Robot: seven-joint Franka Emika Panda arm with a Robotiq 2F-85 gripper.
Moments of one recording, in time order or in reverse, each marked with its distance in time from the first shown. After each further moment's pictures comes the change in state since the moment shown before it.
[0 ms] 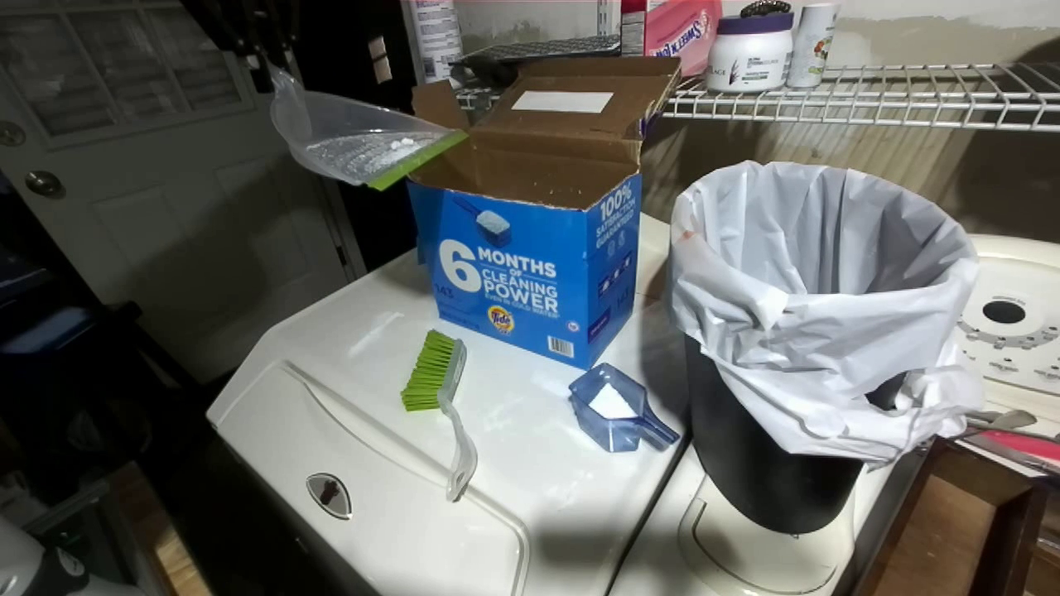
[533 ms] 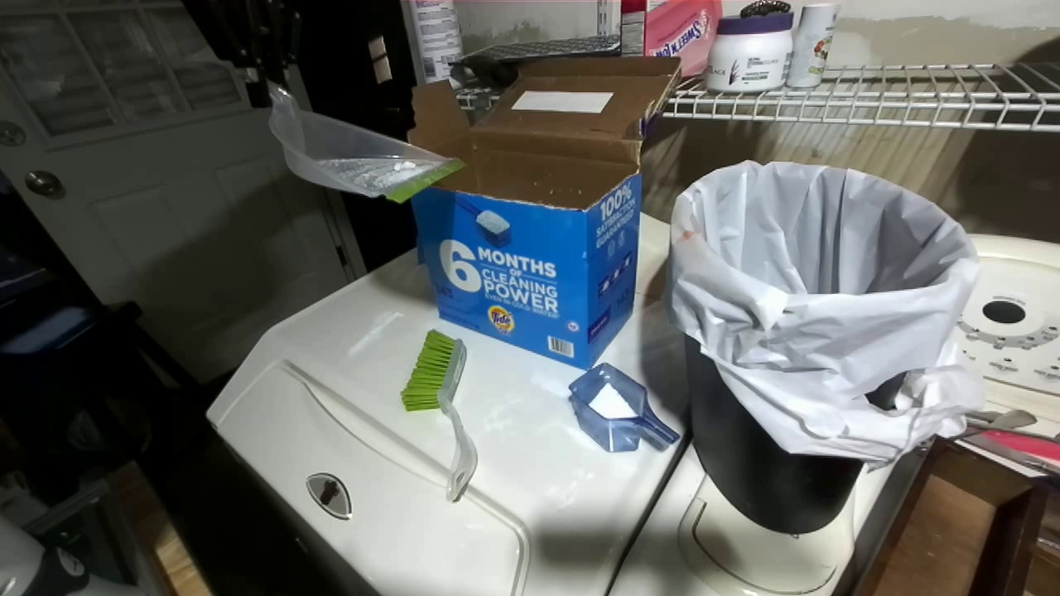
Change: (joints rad) arm -0.032 0.039 -0.010 0.032 -0.020 -0.137 -0.189
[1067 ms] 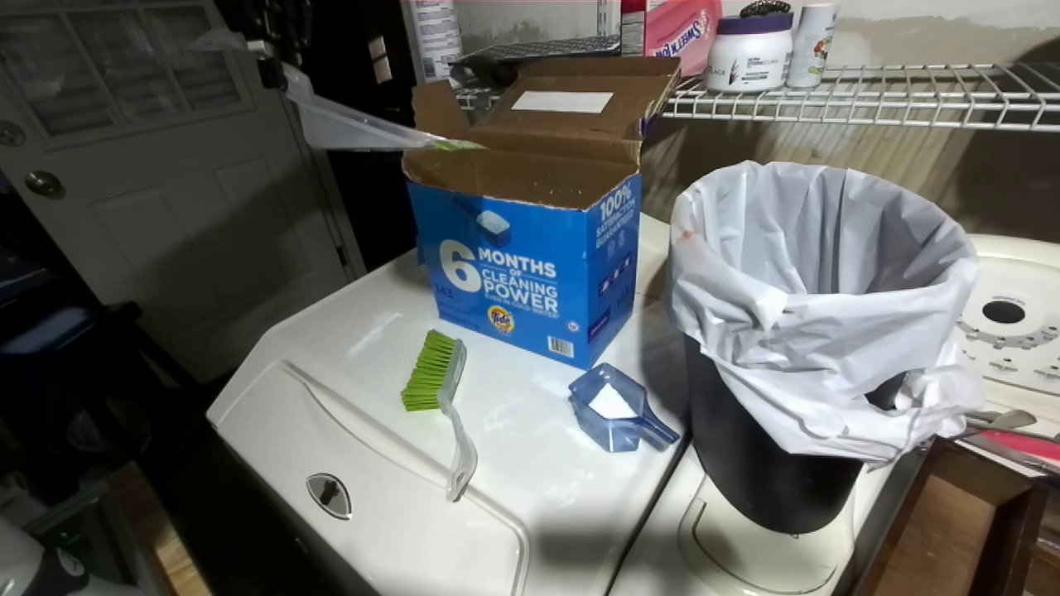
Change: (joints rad) arm -0.019 0.059 0.007 0.107 -0.143 -0.118 -0.151
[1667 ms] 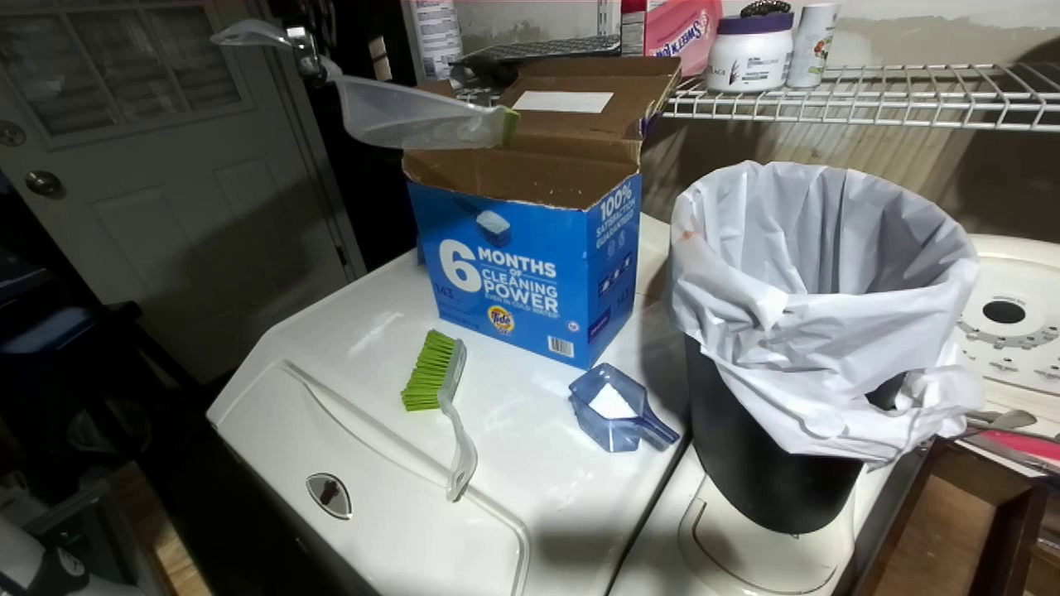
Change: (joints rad) arm -0.013 0.110 0.007 0.118 -0.107 -0.066 -0.219
